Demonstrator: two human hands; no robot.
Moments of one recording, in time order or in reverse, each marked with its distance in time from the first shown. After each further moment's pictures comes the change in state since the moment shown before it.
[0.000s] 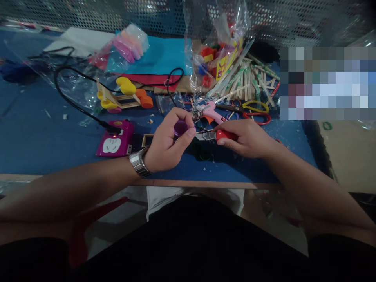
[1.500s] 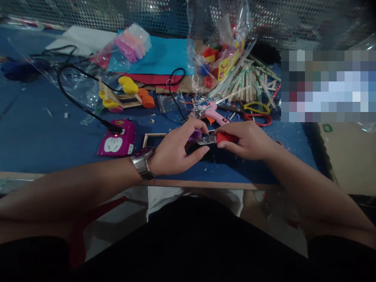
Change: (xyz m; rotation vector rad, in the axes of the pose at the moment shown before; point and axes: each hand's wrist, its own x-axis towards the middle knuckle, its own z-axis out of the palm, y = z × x) left_hand 0.001 0.013 0.001 0.264 -0.236 0.104; right_hand -0.001 -0.003 0.000 0.032 -0.011 0.018
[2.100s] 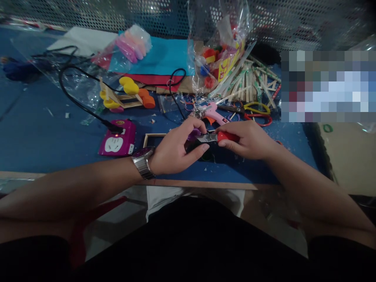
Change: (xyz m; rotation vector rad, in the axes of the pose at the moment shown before) left_hand 0.001 -0.001 0.001 -0.009 0.029 -0.026; right_hand 0.000 0.003 0.000 -0.029 0.017 -0.007
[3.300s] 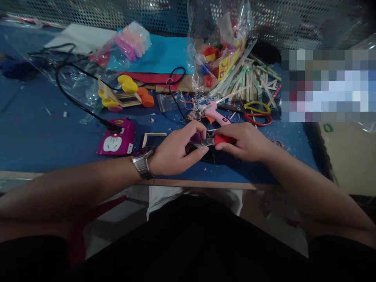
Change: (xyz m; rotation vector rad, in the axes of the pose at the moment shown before) left_hand -0.001 0.001 -0.001 -0.046 -0.087 -0.001; right_hand 0.002 -0.004 0.004 0.060 -0.075 -0.003
